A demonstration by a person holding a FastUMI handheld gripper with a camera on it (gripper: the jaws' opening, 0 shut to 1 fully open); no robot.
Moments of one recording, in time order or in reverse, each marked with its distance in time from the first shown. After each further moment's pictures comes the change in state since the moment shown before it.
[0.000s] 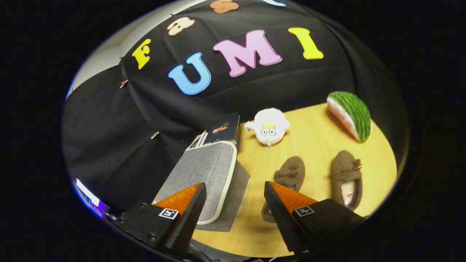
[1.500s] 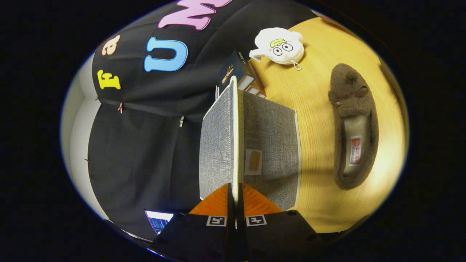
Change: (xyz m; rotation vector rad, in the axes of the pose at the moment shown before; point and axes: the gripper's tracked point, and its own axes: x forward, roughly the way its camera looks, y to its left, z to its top) arm 0.056 0.062 -0.062 0.406 0.399 0.285
